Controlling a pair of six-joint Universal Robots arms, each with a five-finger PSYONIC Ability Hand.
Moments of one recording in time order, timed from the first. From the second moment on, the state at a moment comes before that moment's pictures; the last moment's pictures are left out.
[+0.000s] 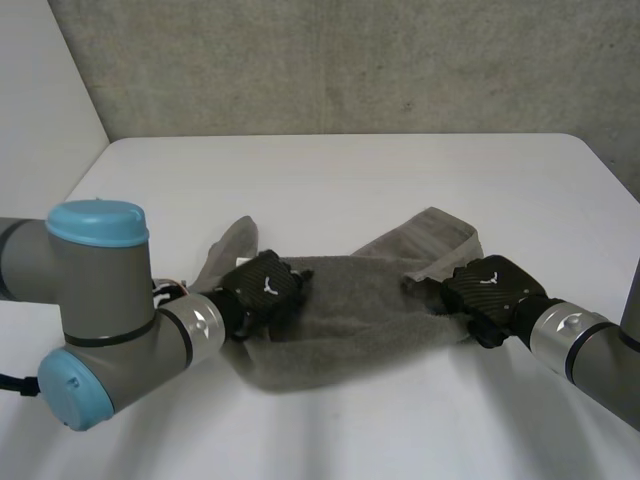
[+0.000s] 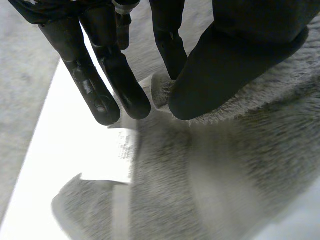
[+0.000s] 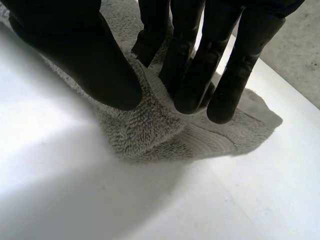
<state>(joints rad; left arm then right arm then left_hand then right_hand) 4.24 -2.09 -1.53 3.10 -1.18 4.15 1.76 -1.25 1.80 -0.04 1.14 2.53 1.16 0.17 1.20 1.20 1.00 1.36 1.21 1.22 1.22 1.03</state>
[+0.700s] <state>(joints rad) 4.38 -1.66 -1.67 3.18 -1.30 3.69 1.74 -1.48 1.77 -0.06 1.13 2.66 1.16 0.17 1.22 1.22 1.02 1.36 1.21 1.22 1.22 1.03</state>
